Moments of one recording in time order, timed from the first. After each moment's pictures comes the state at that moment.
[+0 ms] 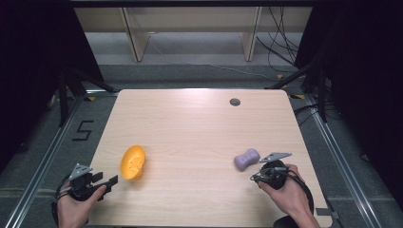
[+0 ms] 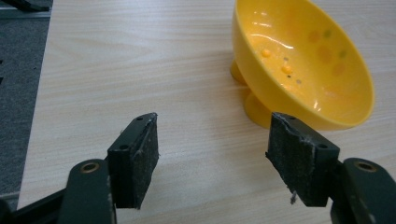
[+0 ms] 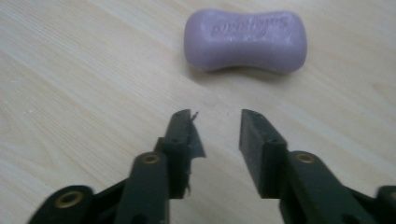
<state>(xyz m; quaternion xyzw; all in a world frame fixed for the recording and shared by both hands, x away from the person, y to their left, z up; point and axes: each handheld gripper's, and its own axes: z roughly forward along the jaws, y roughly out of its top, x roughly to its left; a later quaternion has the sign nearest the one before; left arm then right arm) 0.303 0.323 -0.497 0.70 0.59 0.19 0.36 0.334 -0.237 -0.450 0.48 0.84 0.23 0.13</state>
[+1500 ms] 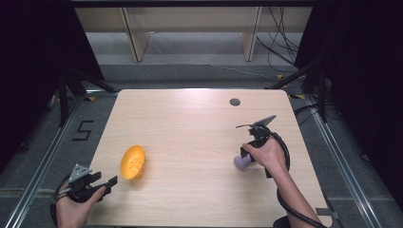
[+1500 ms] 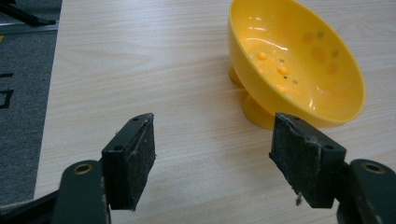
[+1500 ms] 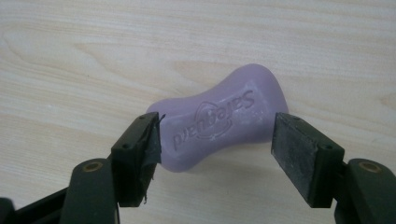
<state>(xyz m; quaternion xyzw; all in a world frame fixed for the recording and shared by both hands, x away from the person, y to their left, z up) 0.299 0.319 -0.493 0.69 0.57 0.21 0.38 0.444 -0.203 -0.434 0.66 0.73 0.13 0.02</state>
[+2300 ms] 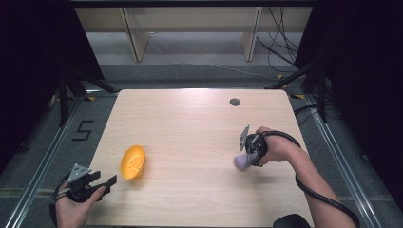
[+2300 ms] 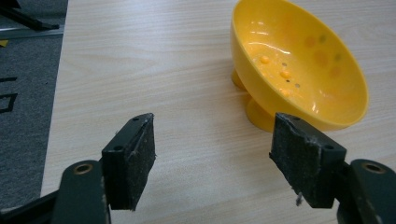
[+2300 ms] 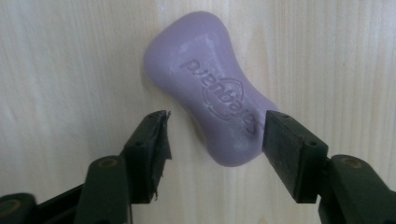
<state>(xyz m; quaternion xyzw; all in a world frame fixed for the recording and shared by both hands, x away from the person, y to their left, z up) 0.299 0.320 -0.493 0.69 0.57 0.22 0.38 0.451 -0.206 -0.441 0.07 0.99 0.01 0.09</state>
